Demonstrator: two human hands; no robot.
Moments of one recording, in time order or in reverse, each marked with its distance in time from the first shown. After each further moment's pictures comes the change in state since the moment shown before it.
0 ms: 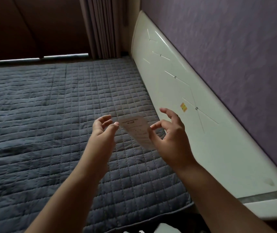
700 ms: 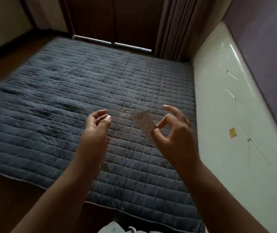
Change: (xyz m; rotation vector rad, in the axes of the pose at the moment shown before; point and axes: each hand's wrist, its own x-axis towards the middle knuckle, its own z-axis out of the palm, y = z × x) left_hand -0.078 -0.017 -0.100 -0.096 0.462 0.075; right_hand -0.004 -0.071 0.054 0.061 -0.261 -0.322
